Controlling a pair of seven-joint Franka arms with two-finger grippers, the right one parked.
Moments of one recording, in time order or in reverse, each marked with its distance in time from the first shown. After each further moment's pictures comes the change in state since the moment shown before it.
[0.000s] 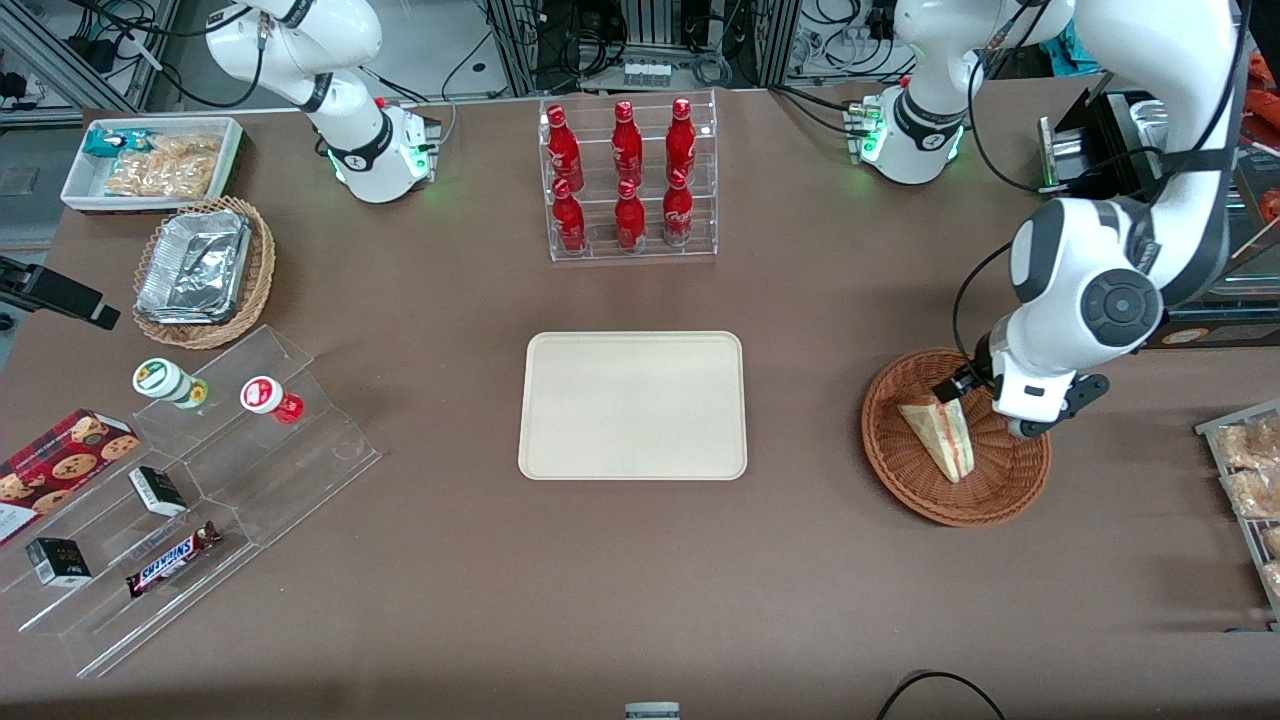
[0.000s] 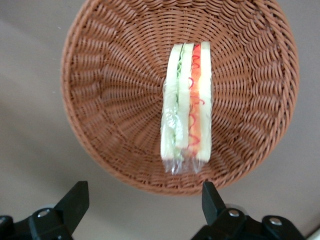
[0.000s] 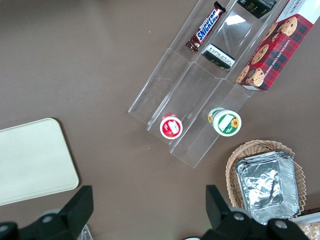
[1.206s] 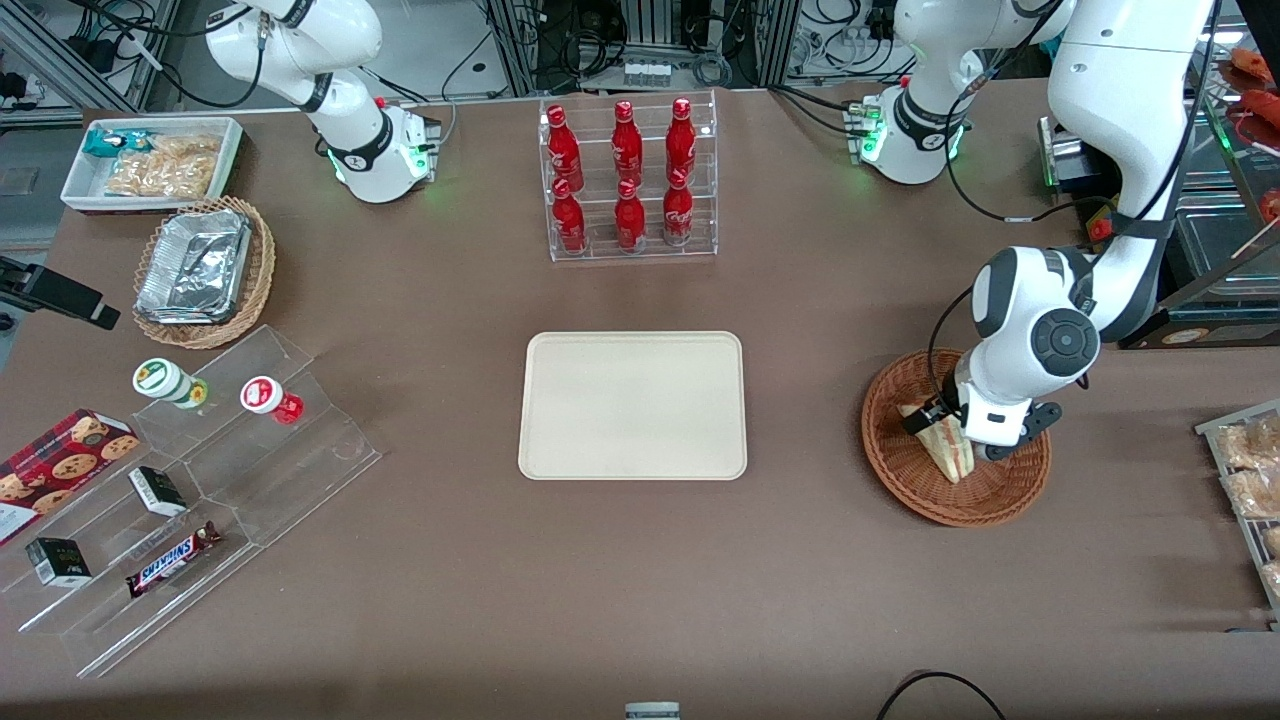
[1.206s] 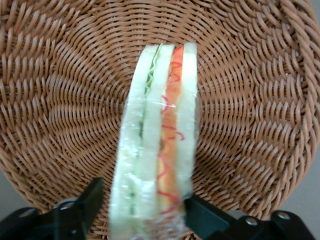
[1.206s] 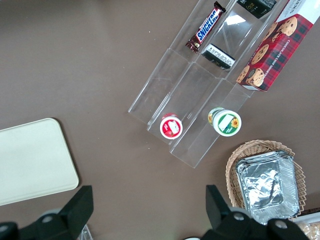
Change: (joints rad) arm -0.001 0.149 -0.001 -0.021 0.000 0.217 -0.016
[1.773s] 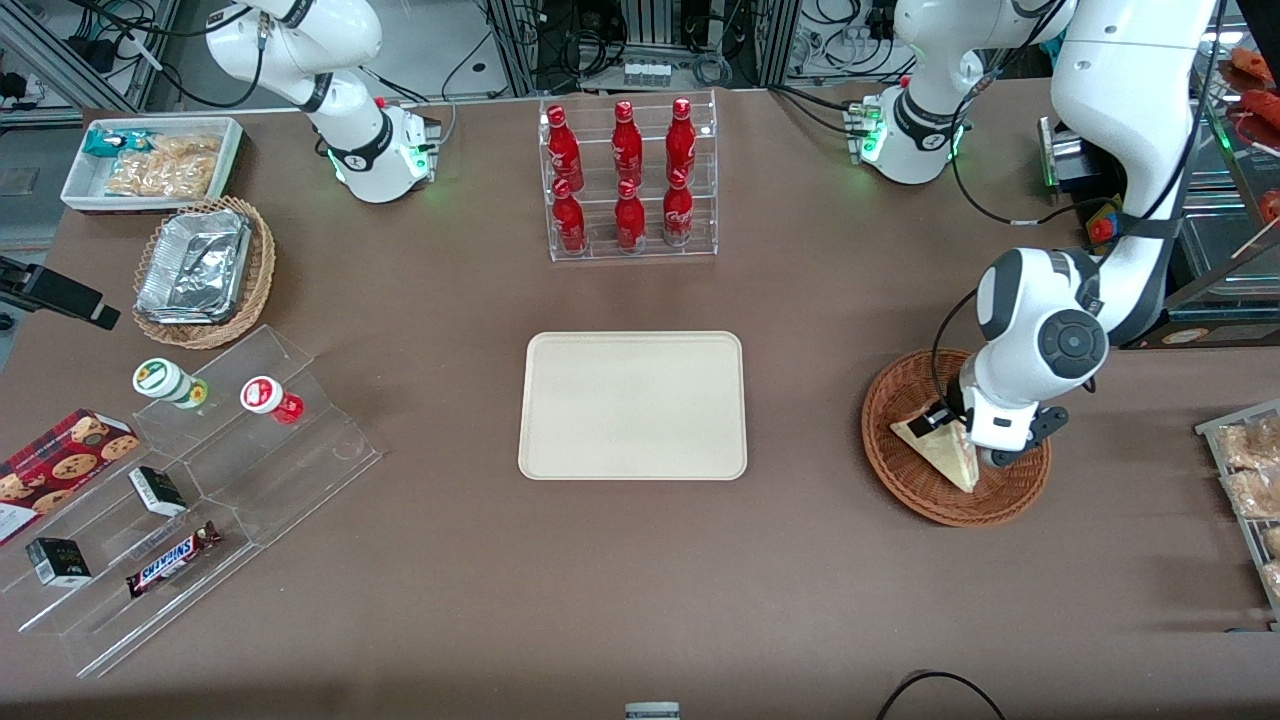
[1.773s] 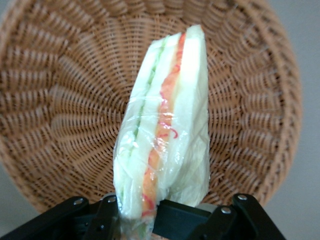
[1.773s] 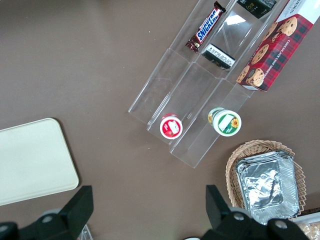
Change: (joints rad) arm 0.000 -0.013 0.001 0.079 0.000 -0.088 0.010
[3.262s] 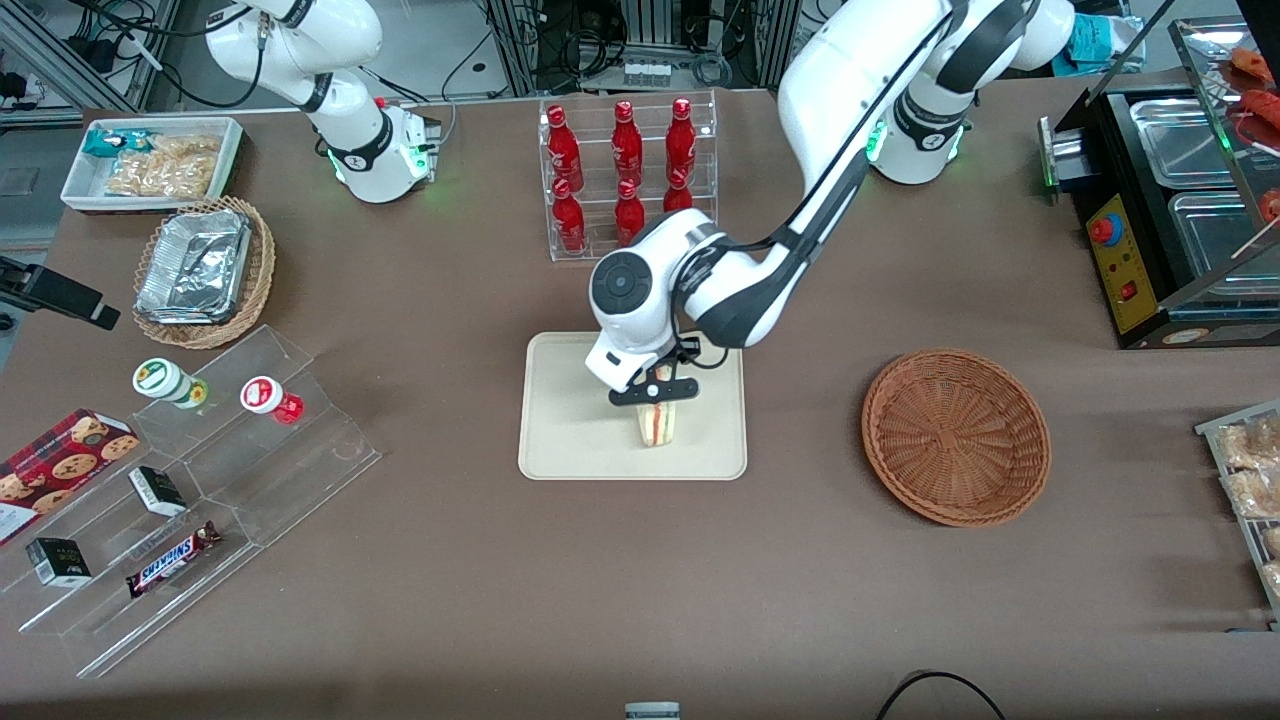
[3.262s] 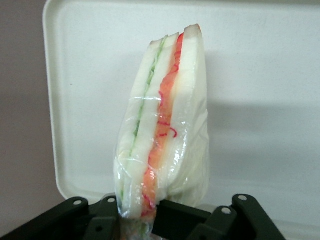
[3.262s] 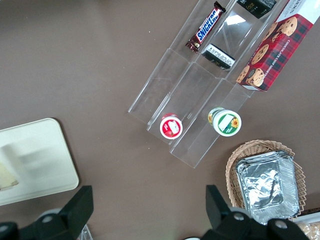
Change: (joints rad) arm -0.679 0.444 -0.060 0.688 0.089 -0.319 -0.232
